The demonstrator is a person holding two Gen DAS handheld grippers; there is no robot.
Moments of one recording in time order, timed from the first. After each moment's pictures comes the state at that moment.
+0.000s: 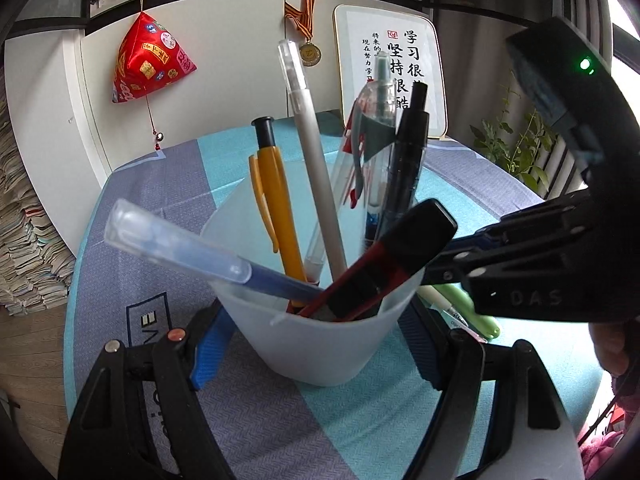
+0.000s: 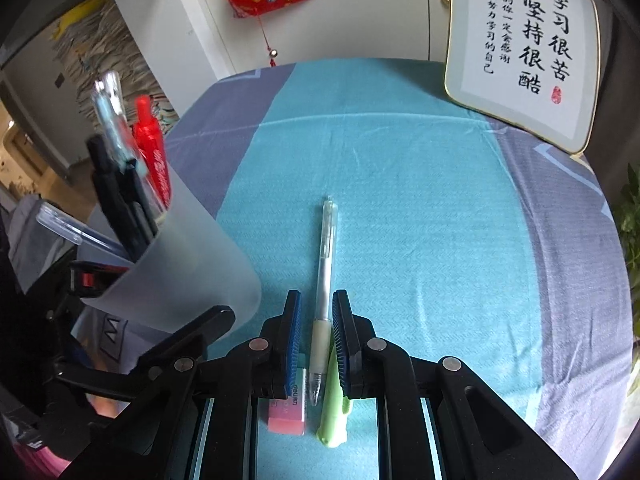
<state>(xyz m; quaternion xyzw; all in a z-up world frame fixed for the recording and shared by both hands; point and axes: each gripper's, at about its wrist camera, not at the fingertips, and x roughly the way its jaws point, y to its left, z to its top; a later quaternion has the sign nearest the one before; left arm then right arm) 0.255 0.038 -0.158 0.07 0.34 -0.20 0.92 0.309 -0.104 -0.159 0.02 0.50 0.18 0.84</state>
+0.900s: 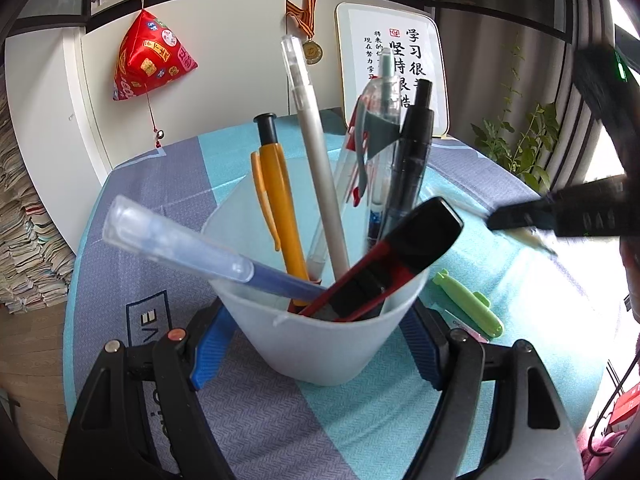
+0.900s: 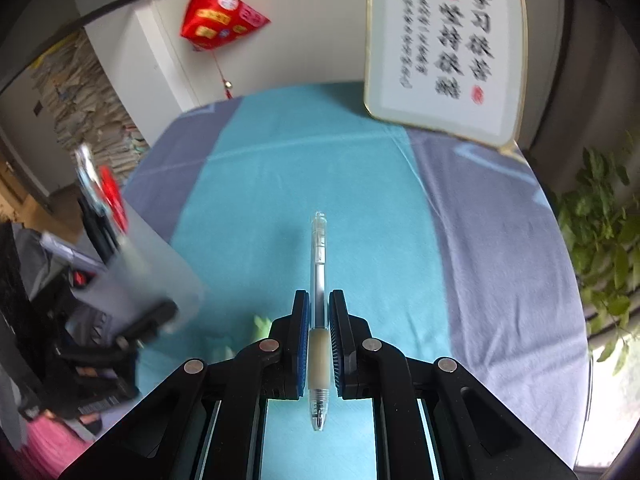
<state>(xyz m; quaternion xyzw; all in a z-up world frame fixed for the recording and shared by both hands) 0.255 0.039 -0.161 0.07 0.34 -0.20 0.92 0.292 -0.169 -0.136 0.04 0.49 0.12 0.86</state>
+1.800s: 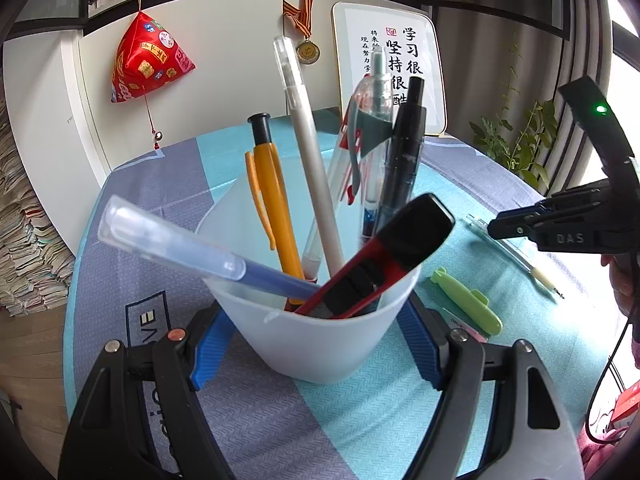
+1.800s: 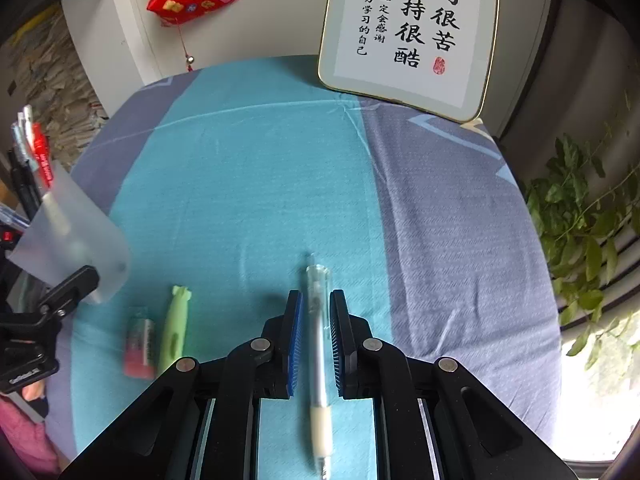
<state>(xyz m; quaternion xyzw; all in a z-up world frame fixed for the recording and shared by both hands) 0.253 0.037 -0.159 0.07 0.34 -0.20 0.92 0.300 -0.188 -0.162 -0.01 0.50 0.07 0.86</state>
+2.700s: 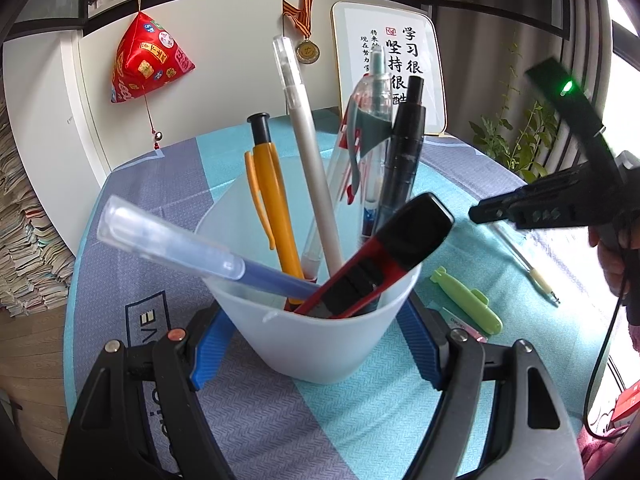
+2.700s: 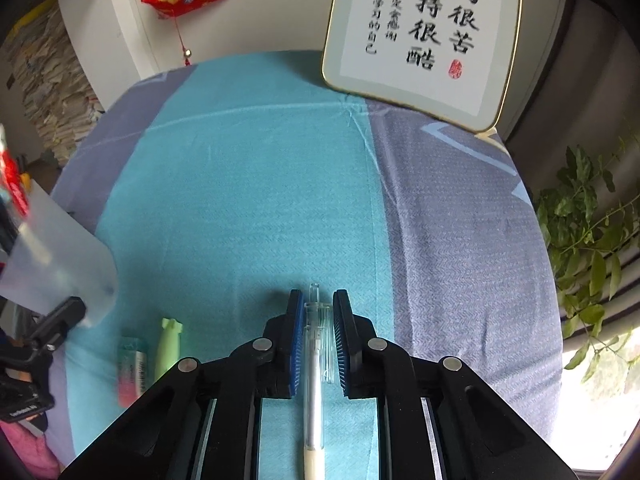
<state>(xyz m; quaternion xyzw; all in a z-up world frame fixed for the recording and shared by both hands) 0.253 0.037 -0.161 0.07 0.34 -0.20 0.92 0.319 -0.182 -0.160 -0.01 0.51 0.08 0.86</state>
